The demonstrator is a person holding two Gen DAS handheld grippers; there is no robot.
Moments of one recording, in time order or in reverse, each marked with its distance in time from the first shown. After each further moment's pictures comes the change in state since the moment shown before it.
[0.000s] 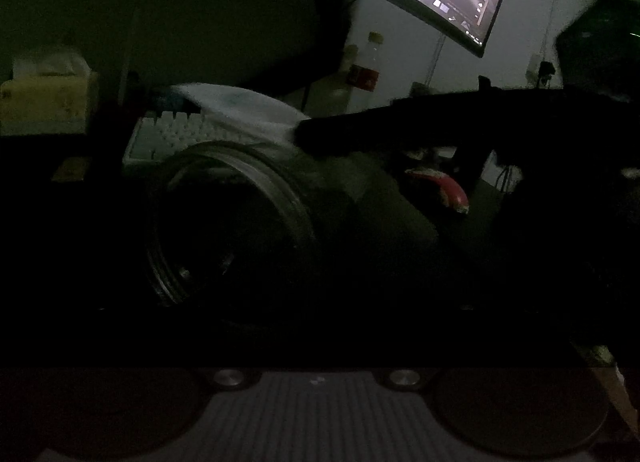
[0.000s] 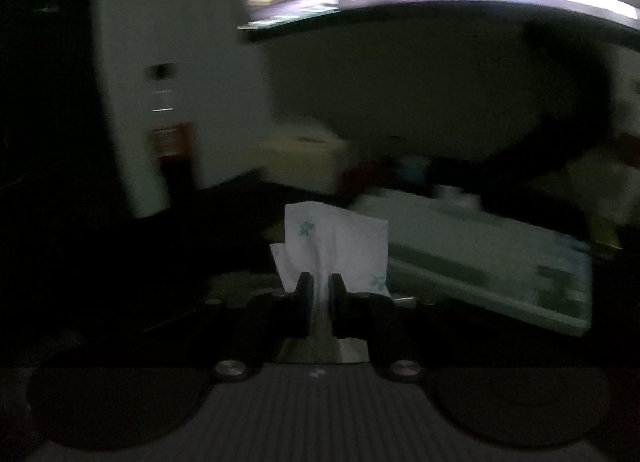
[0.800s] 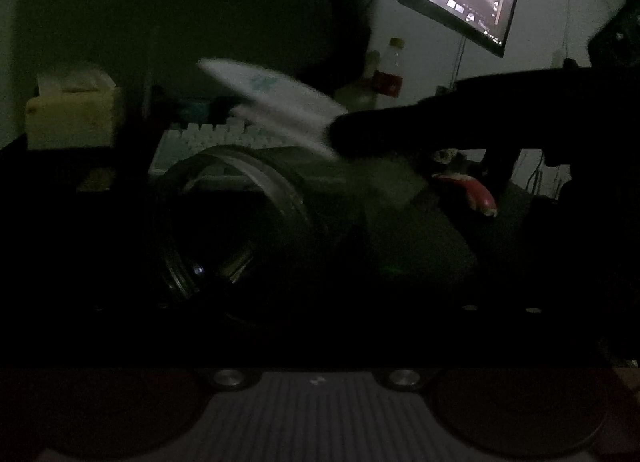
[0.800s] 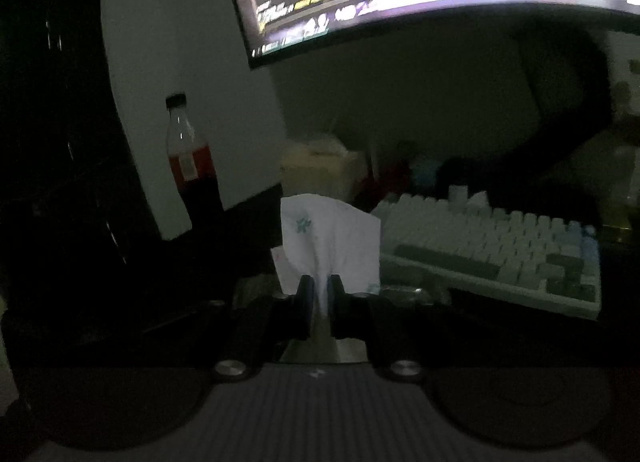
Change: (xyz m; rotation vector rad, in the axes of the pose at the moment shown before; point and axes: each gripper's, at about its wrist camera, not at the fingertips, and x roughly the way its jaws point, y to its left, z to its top) left arm -0.001 -0.009 0.004 0.002 -0.037 0.114; right arm -0.023 -0.025 -0.002 0.104 -0.053 0.035
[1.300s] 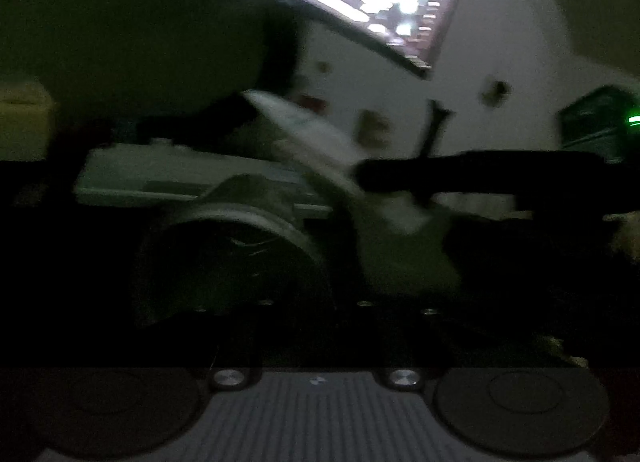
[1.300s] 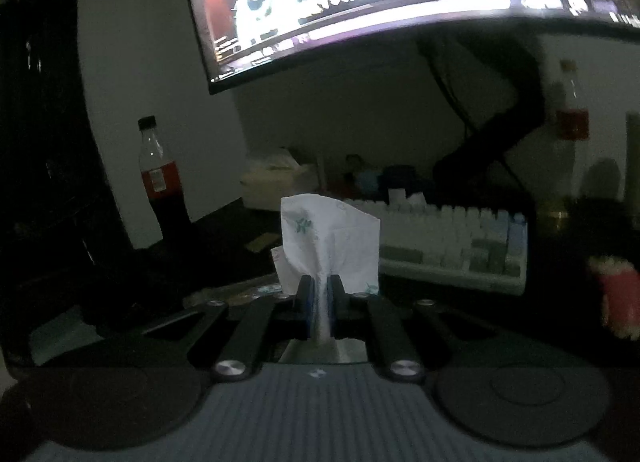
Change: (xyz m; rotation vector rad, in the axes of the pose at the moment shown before) left arm -0.006 -0.012 -0.006 0.019 -0.063 -0.340; right arm -0.053 -0.032 -0.024 0.054 -0.056 -0.077
